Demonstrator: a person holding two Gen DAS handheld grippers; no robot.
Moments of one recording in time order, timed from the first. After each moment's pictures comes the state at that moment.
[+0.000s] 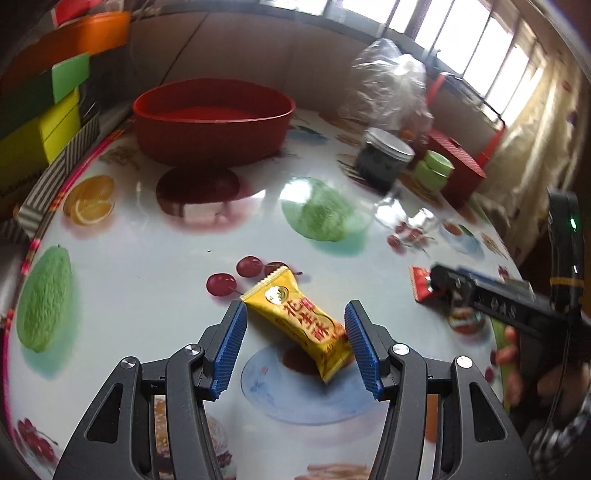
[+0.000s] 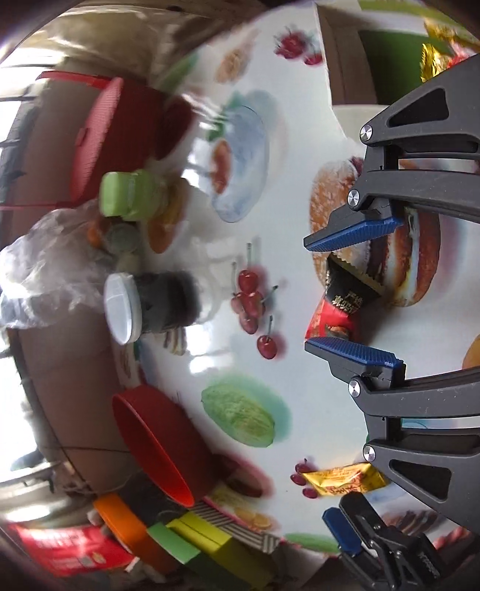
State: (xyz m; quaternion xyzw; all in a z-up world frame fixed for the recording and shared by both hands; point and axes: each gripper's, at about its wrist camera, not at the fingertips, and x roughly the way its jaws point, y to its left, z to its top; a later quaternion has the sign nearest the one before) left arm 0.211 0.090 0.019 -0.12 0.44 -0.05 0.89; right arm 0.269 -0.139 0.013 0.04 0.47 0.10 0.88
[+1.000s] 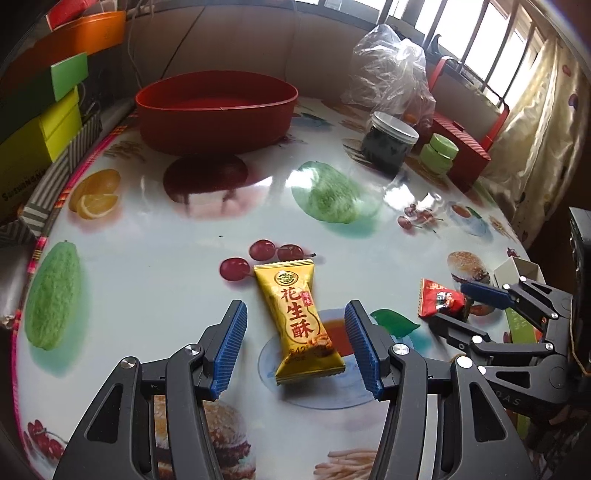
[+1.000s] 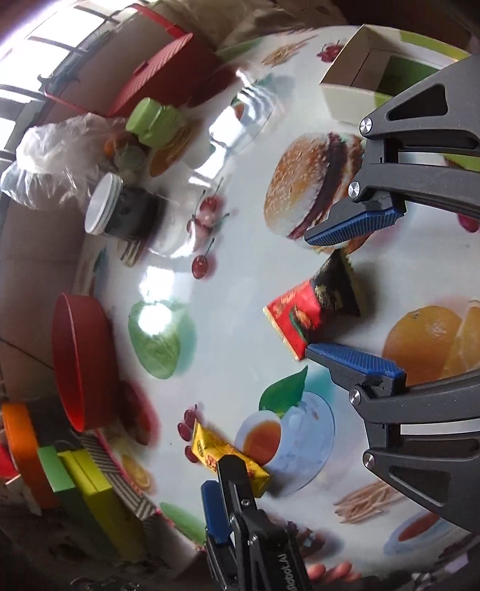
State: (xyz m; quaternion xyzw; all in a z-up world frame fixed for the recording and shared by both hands) left arm 0.207 0.091 0.015 -0.09 0.46 -0.06 0.88; right arm 0.225 -0.089 0.008 -0.14 0.48 0.19 0.85
